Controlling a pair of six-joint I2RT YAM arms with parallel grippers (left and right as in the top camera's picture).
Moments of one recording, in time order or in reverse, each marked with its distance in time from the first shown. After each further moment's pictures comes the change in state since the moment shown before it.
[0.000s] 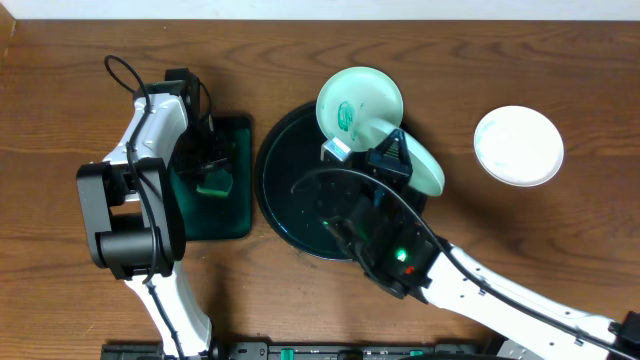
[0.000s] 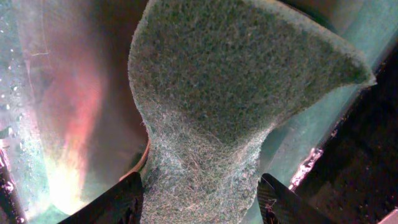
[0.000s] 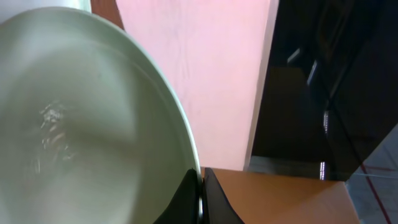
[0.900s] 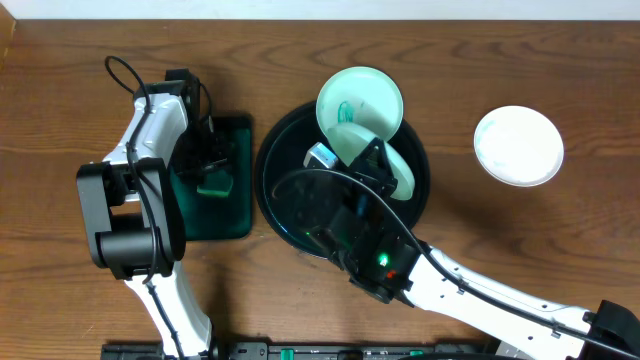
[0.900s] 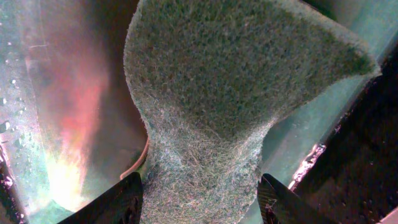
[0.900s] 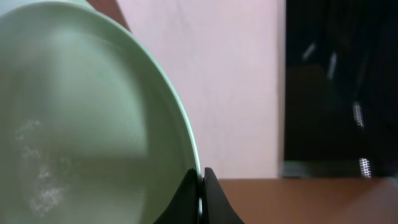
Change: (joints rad) left arm 0.000 0.000 0.000 -0.012 0.000 0.000; right arm 0.046 0.053 0.001 -0.003 -0.028 0.237
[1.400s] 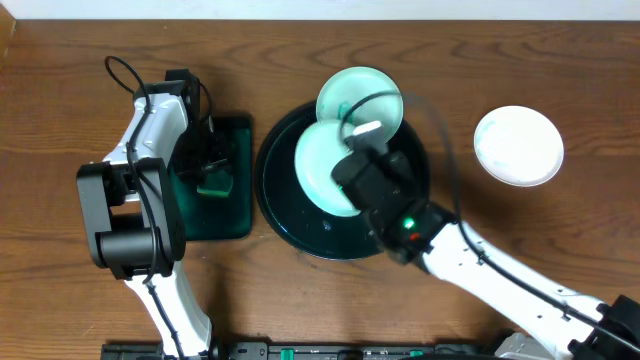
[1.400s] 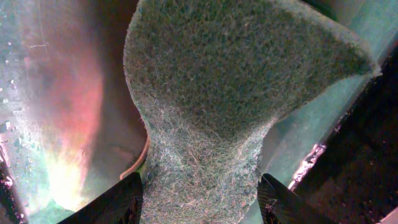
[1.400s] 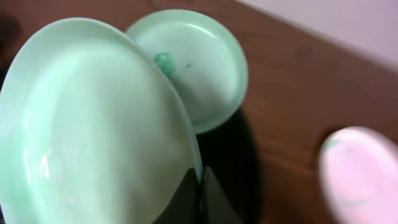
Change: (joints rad) left arm 0.000 0.000 0.000 0.000 0.000 0.000; right arm -0.233 -0.005 0.003 -0.228 -0.619 1.020
